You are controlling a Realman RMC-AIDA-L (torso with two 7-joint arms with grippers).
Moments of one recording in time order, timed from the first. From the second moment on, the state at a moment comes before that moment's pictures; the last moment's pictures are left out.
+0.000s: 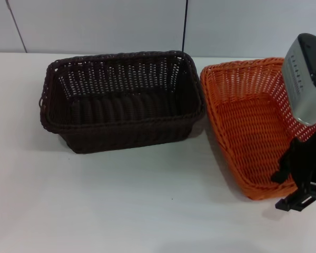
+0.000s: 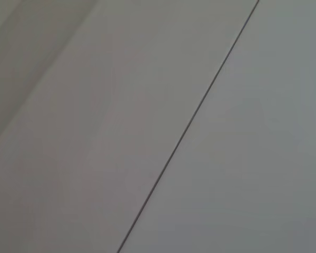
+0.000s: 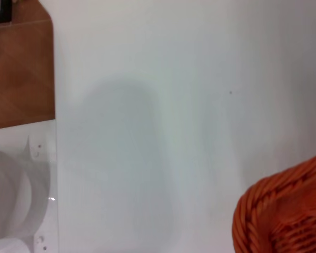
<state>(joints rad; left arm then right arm) -0.23 -2.06 -2.70 -0.59 0.66 -1.01 2.11 0.73 1.87 1.61 1.38 -2.31 1.87 -0.96</state>
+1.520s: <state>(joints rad) -0.23 -2.06 -2.72 -0.60 0.66 -1.09 2.11 0.79 2.00 1.70 1.24 -2.53 1.75 -1.16</state>
